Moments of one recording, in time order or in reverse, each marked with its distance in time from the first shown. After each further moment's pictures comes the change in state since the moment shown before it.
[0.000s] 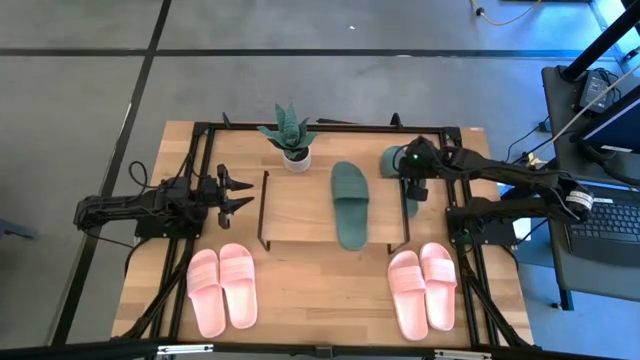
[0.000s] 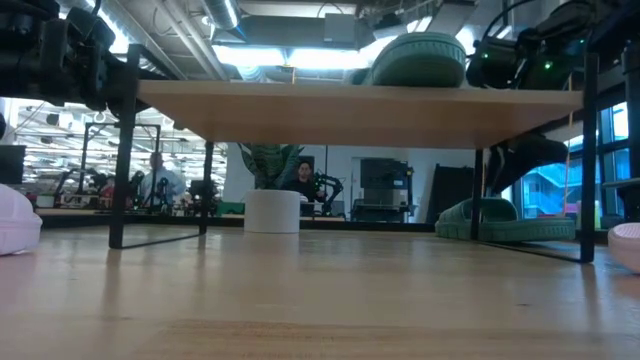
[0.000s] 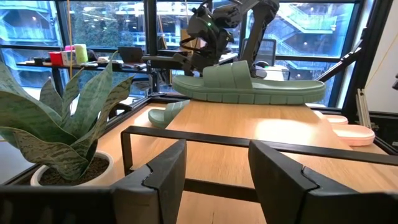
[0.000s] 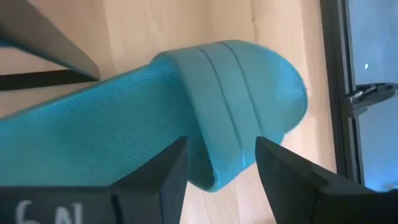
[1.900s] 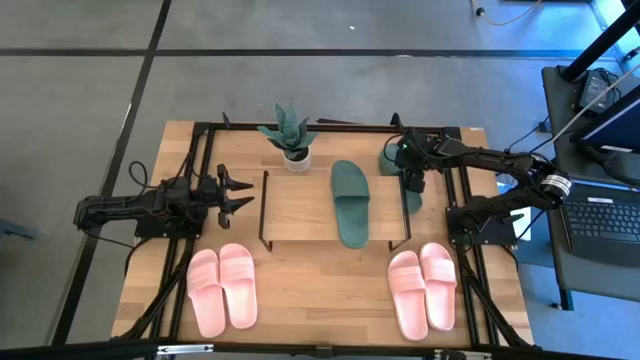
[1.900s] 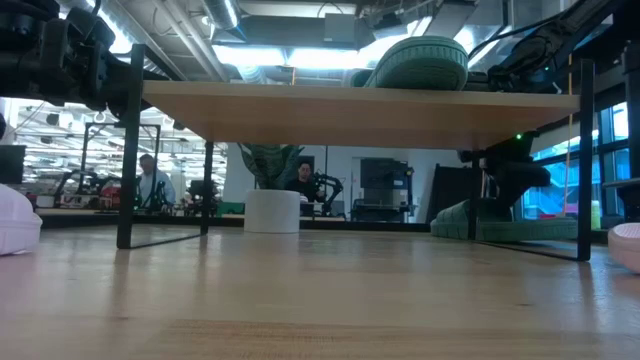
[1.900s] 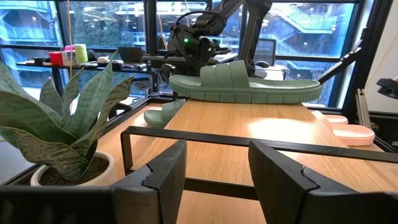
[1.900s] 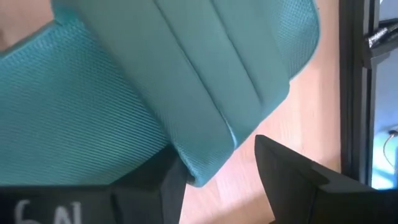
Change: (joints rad) left arm 0.000 0.000 0.000 0.000 0.000 0.000; right arm -0.130 0.223 0.055 0.045 0.056 0.004
